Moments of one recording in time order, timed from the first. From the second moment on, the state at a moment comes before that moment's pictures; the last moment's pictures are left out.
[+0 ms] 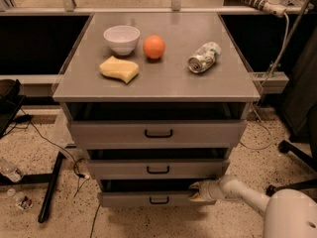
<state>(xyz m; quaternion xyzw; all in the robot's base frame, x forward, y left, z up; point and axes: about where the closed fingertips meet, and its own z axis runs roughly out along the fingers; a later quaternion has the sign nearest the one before) 0.608 -0.186 0.185 -0.66 0.67 0.08 0.33</state>
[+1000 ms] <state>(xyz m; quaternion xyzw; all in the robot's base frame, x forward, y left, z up) 0.545 -0.192 0.172 -0.64 0.67 0.11 0.35</state>
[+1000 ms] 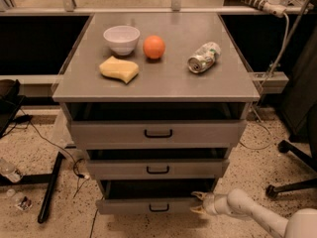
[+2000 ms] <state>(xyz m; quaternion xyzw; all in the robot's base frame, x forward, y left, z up) 0.522 -0.201 0.185 -0.64 0.67 0.11 0.36</state>
